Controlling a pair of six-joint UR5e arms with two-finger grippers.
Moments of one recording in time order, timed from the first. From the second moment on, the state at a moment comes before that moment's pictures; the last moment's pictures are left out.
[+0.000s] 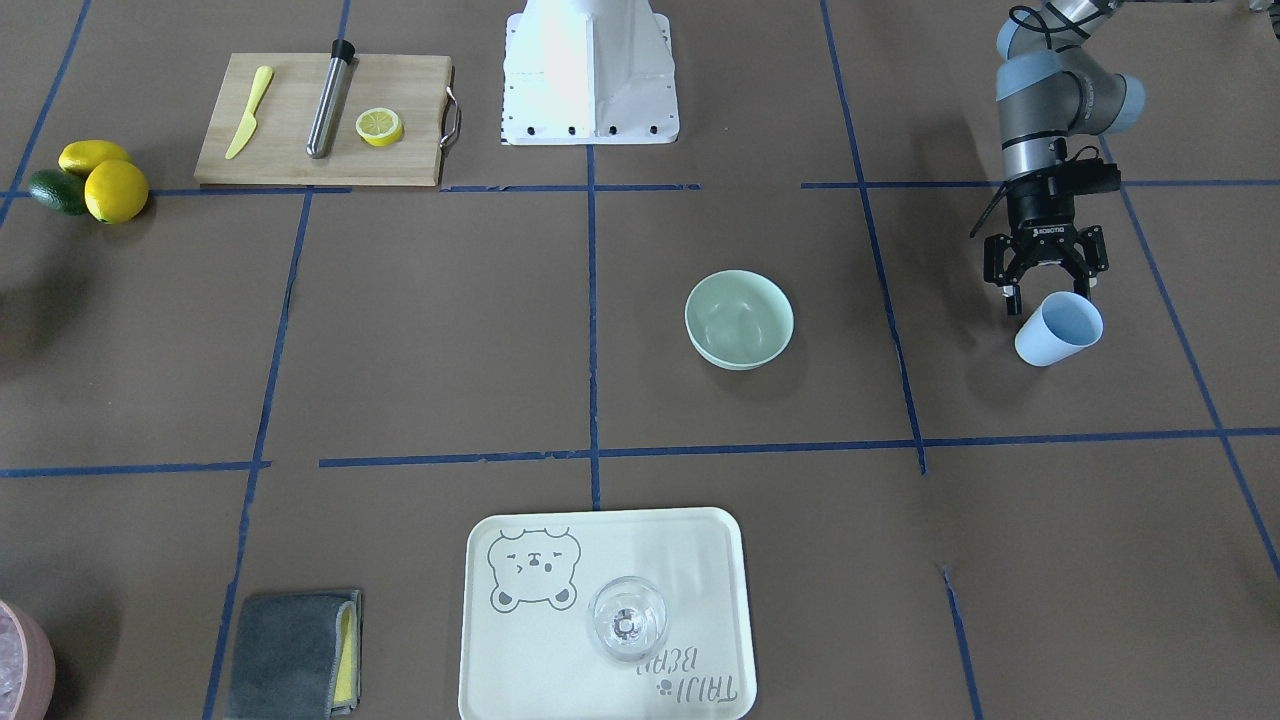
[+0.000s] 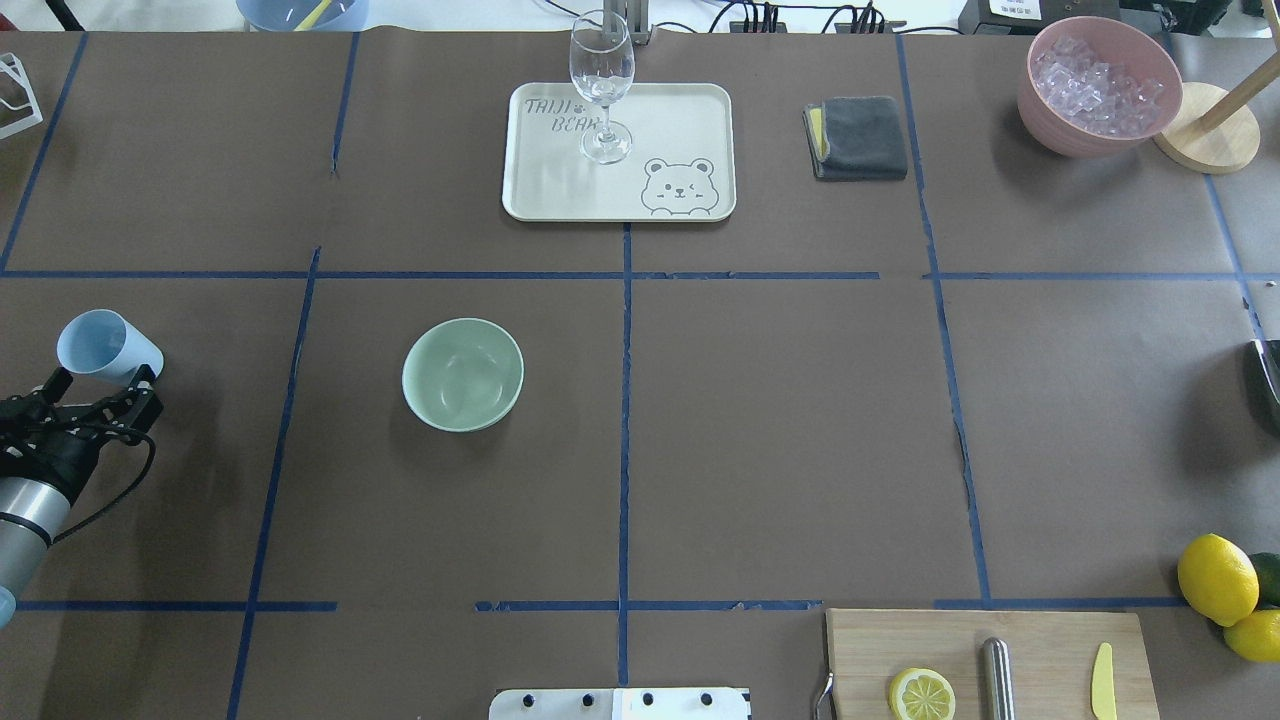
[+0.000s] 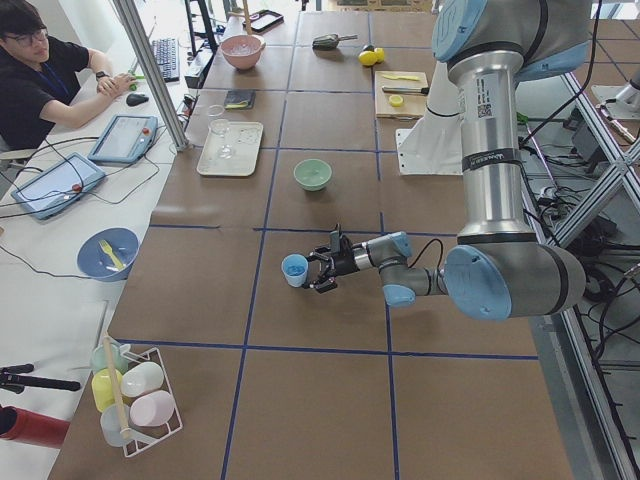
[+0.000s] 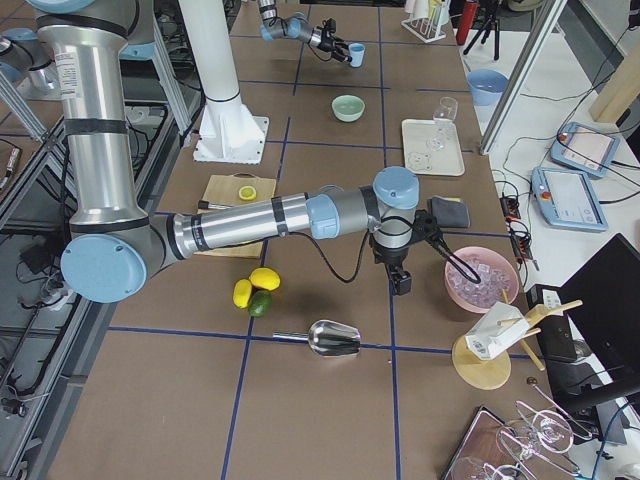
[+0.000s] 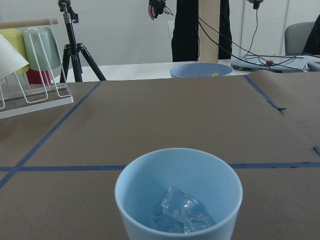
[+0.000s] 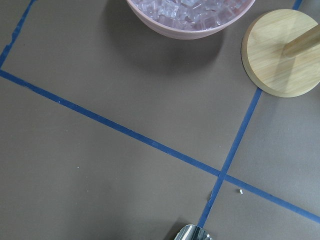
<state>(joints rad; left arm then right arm) -0.31 -1.36 -1.51 -2.80 -0.65 -1.32 1.46 -1.50 1.74 -1.57 2.29 -0.17</state>
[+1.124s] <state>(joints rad) -0.40 -1.48 -1.40 -2.80 -0.67 -1.33 1.46 -1.50 1.74 -1.57 2.29 -0.17</state>
